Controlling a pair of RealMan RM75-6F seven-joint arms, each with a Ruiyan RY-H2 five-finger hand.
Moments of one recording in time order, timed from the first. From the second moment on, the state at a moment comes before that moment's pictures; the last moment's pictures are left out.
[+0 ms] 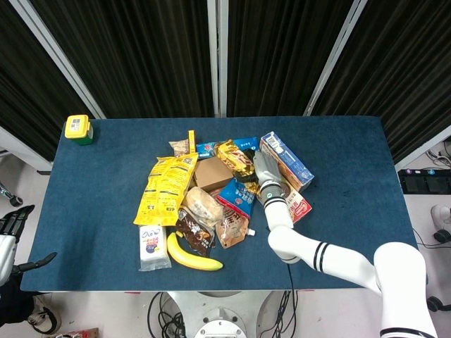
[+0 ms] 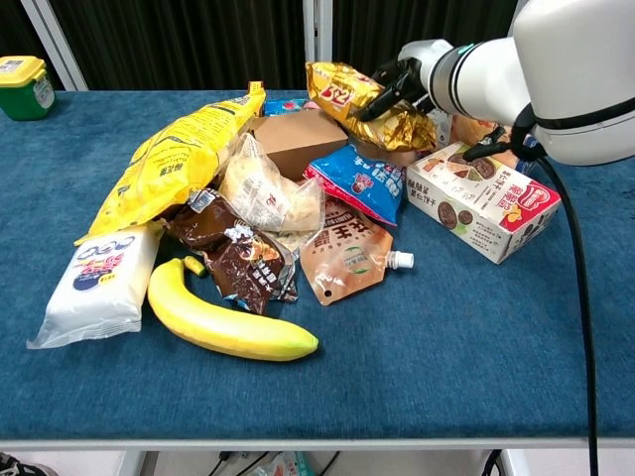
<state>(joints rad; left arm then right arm) -0.05 -1.09 -0.02 -1.49 1.54 1.54 -0.09 1.08 -1.74 0.53 -1.28 -0.21 0.92 -0.37</state>
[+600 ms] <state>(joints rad) -0.05 -1.09 -0.02 -1.50 1.55 1.55 -0.07 0.89 -1.53 0.47 -1.71 -0.86 0.96 -0.12</state>
